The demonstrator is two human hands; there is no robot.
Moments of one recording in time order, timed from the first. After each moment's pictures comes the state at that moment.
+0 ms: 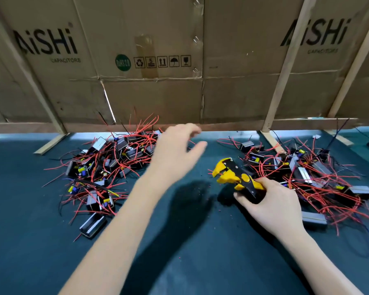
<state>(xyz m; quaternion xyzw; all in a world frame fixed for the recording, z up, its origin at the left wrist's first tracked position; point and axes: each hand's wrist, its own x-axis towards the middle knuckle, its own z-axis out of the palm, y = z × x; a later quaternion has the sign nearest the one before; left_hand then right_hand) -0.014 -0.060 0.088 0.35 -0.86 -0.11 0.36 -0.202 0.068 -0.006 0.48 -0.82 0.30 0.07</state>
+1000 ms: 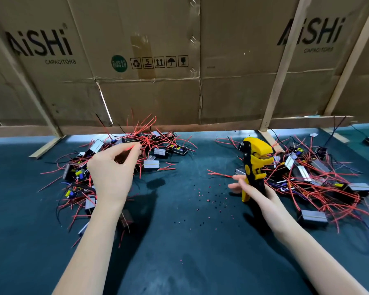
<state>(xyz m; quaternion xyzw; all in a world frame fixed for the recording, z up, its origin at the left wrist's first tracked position) 0.070 -0.080 0.050 0.44 -0.64 -0.17 0.60 -0.190 0.067 -0.003 0.40 -0.59 0.60 -0.38</state>
